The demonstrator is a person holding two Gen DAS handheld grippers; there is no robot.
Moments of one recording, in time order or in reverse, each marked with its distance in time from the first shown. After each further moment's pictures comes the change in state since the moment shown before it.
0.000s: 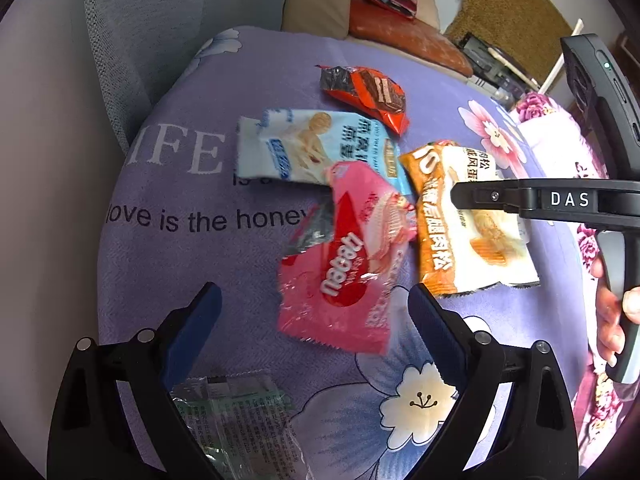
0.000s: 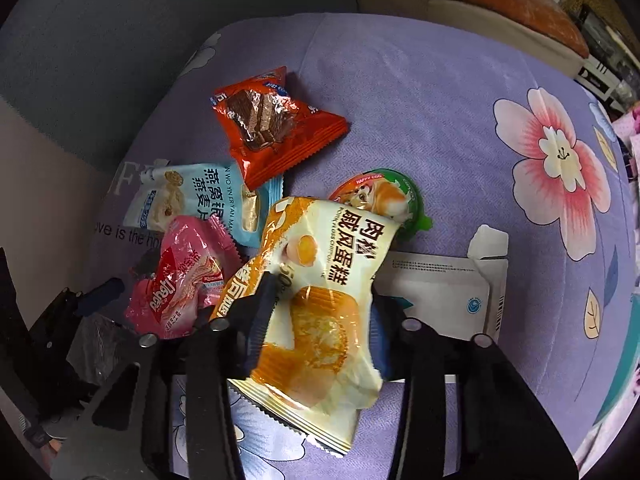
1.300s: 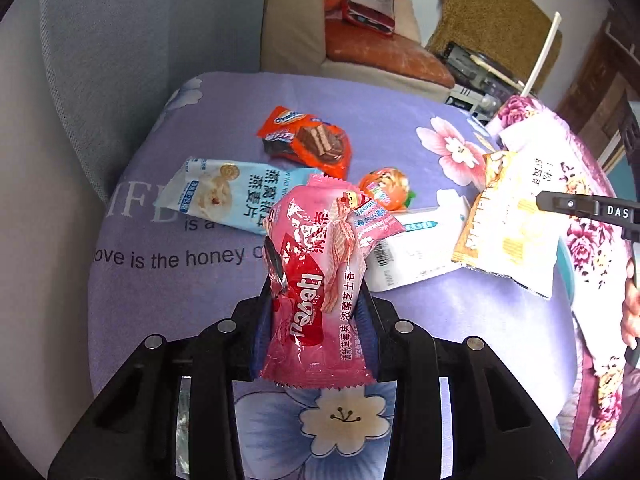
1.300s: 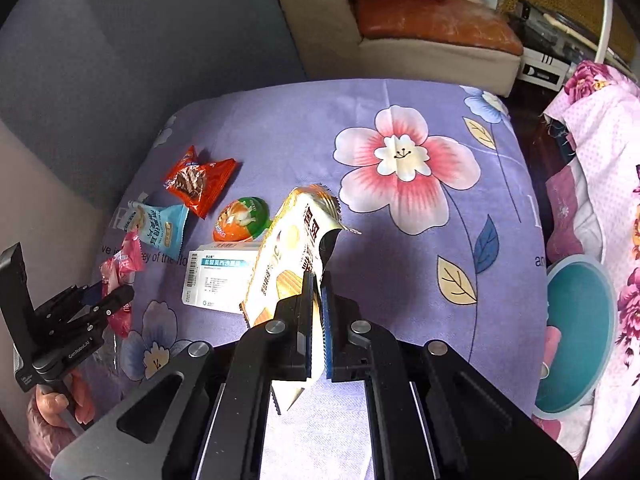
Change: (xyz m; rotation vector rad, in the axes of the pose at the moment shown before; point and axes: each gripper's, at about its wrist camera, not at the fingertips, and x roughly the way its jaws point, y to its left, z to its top) left arm -0.027 -0.064 0.015 0.061 -0.083 0.009; right arm -0.115 -0.125 -0.056 0.133 -0.210 -0.020
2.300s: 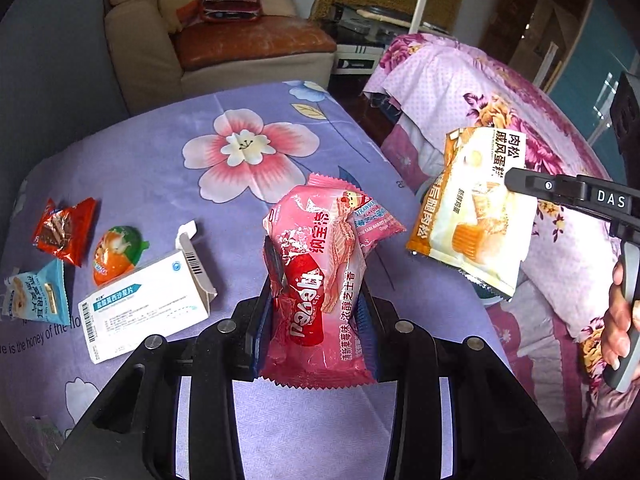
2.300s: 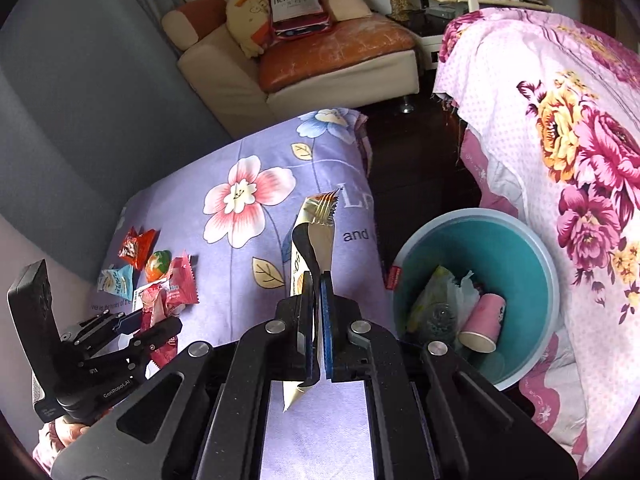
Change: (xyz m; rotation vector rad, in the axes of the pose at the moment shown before) left arm 0.044 -0.247 0.017 0.297 0.056 -0.146; right arm -0.095 -0.187 -0.063 0.279 -0.193 -0.020
